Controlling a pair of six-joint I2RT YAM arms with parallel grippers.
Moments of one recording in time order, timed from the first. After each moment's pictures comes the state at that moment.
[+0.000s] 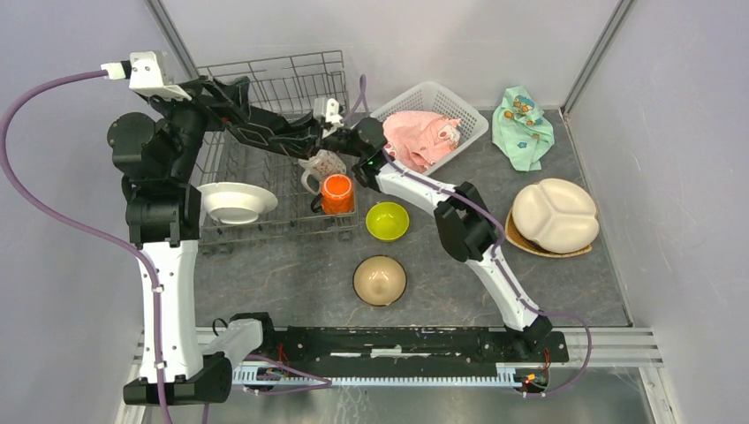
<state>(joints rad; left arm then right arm) 0.06 1.04 1.52 -0.25 0.21 -0.20 0.78 2.43 2.11 0.92 -0.75 0.09</state>
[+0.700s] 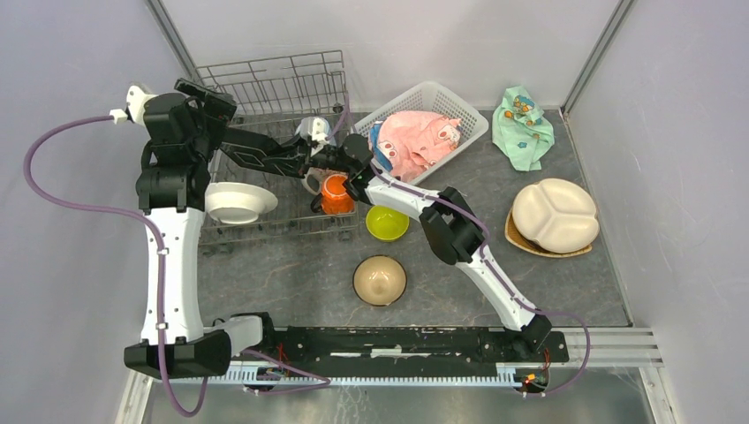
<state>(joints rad) 0.07 1.19 1.57 -0.65 -0.23 -0.86 0.84 2.55 2.14 0.93 -0.72 0.09</state>
